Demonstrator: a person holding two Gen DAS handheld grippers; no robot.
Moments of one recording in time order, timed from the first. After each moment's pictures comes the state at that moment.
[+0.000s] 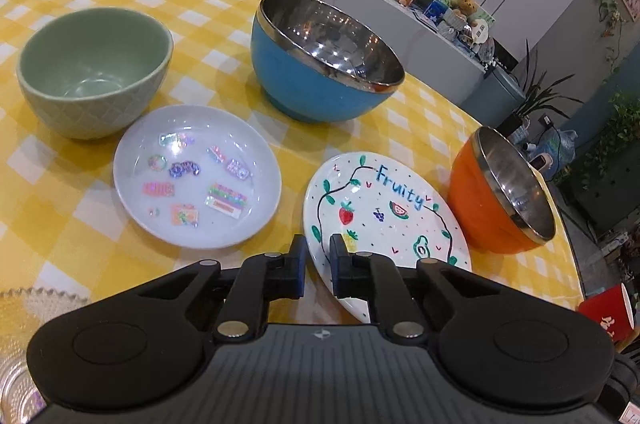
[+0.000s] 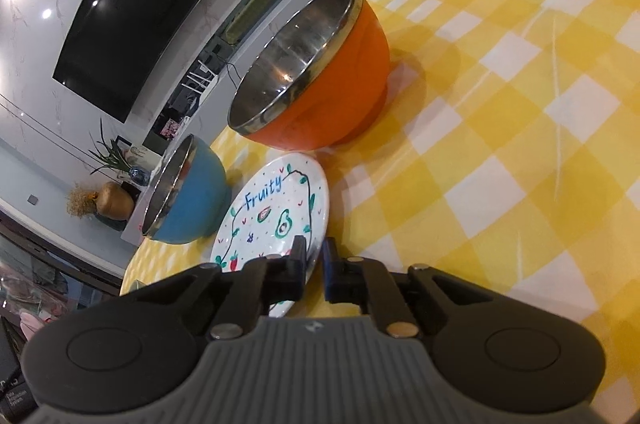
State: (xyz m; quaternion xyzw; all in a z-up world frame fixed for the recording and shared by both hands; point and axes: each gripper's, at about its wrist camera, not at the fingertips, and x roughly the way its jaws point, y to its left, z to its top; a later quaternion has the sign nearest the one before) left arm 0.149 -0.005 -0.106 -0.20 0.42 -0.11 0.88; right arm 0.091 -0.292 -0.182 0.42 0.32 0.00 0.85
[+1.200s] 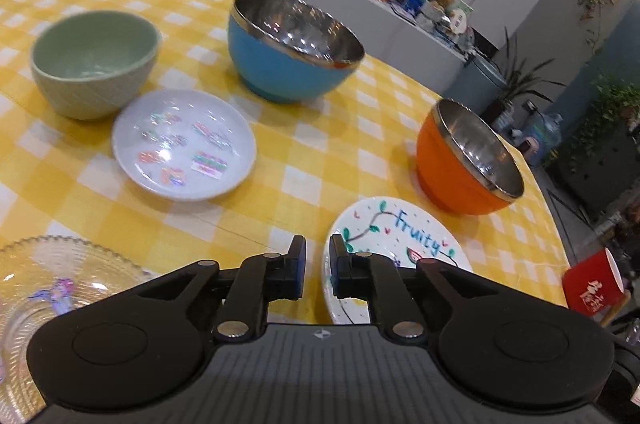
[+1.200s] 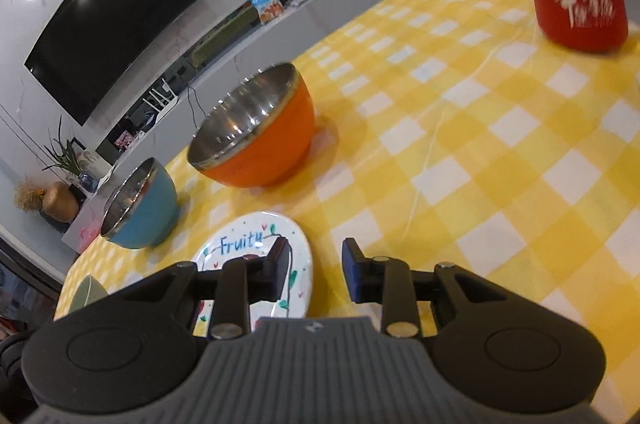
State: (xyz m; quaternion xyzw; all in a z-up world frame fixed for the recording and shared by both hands) left arm 0.119 -0.013 -0.101 -0.18 0.42 -0.14 0.88; right arm 0.043 -0.324 -0.164 0.36 0.31 -0.07 0.88
